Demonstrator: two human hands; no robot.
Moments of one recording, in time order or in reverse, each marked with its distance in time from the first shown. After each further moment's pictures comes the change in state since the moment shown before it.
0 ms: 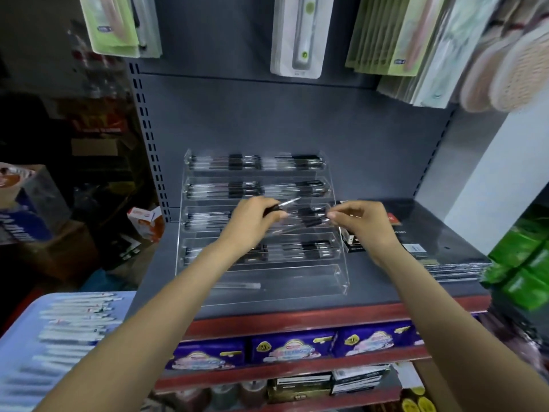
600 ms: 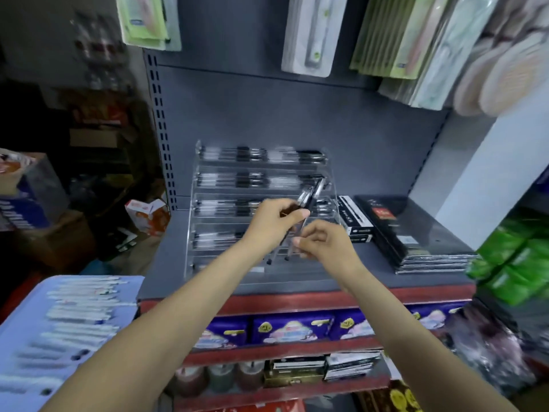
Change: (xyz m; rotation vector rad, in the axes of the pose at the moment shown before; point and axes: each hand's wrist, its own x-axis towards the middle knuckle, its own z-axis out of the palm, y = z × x) left_hand -0.035 0.029 0.017 -0.500 0.045 -0.135; right_hand -0.066 -0.017 0.060 0.139 -0.172 0.121
